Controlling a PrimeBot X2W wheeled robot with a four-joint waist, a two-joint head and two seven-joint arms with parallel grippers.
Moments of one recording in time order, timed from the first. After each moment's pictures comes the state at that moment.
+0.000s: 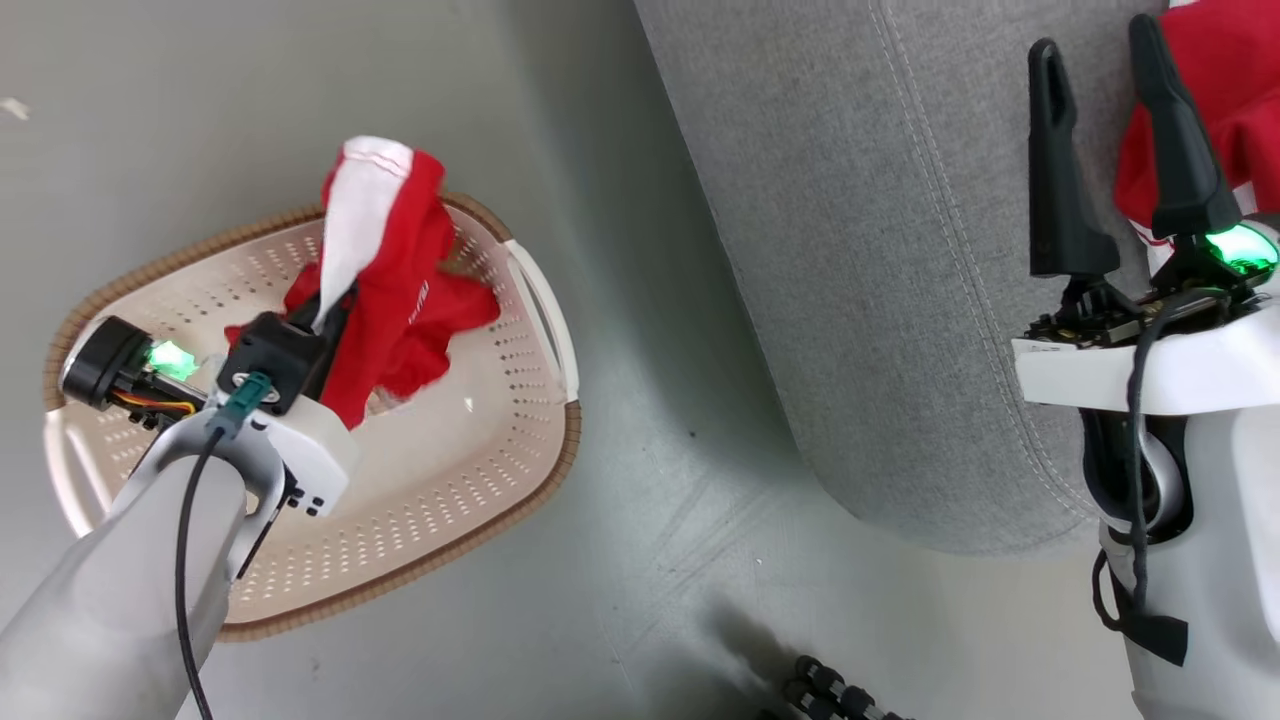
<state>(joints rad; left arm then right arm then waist) -0.74 0.36 -0.69 0.60 -0.30 0.03 -0.21 -0.46 -0.04 0.02 -0.16 0.23 0.12 -0.26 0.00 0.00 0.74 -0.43</state>
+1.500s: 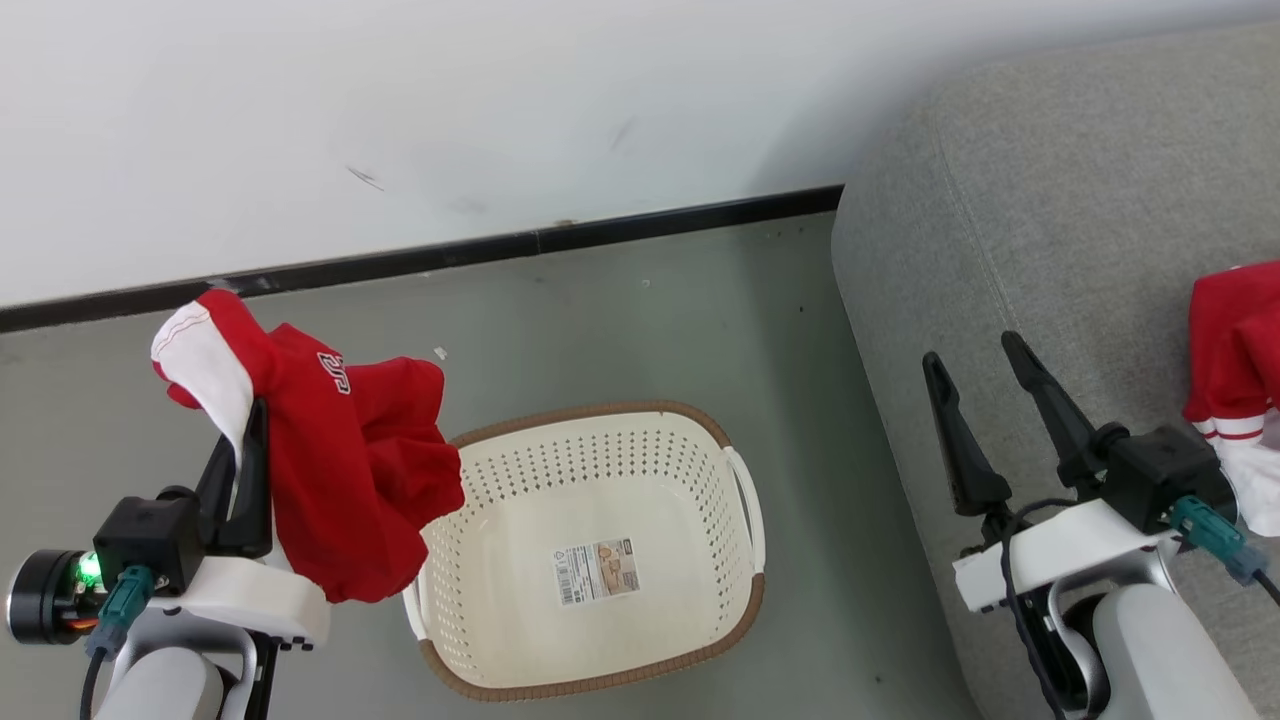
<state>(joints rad) -0.24 0.33 -0.31 0.15 -0.46 0.24 -0.25 -0.20 -0.04 0.05 0.08 0.06 0.12 -0.26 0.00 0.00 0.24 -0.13</state>
